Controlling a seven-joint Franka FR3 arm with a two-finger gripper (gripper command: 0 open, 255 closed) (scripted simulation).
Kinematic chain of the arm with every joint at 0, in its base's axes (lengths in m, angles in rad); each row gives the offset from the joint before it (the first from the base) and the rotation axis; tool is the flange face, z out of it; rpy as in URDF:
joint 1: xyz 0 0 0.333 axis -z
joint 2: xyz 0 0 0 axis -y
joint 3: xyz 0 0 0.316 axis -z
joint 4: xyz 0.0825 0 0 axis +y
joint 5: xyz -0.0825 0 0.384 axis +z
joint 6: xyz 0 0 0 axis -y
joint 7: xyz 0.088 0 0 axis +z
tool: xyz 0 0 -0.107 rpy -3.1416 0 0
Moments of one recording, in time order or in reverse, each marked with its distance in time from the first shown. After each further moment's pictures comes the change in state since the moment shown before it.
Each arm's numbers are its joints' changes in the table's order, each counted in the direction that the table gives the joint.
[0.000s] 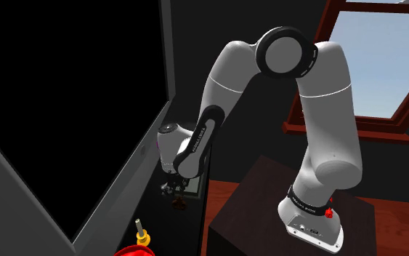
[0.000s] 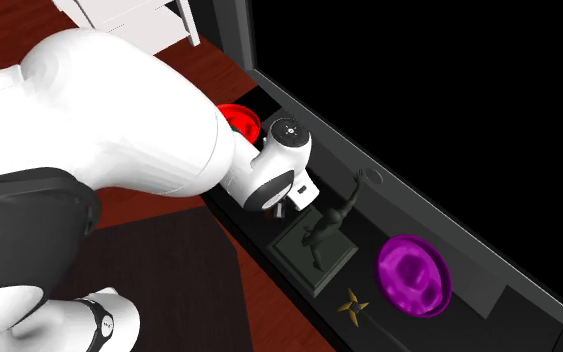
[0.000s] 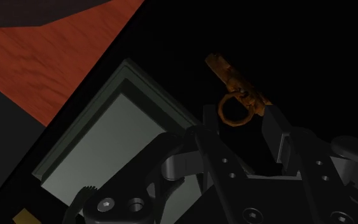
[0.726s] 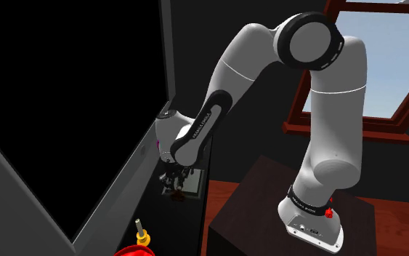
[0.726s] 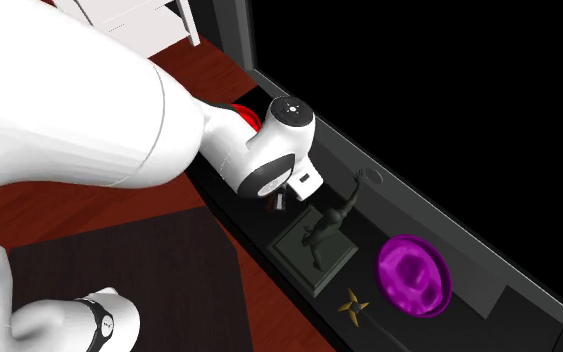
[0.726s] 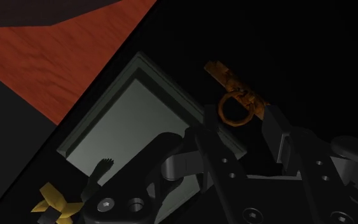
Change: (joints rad) arm 0.037 0.143 -0.049 0.023 0.060 -0.117 0.039
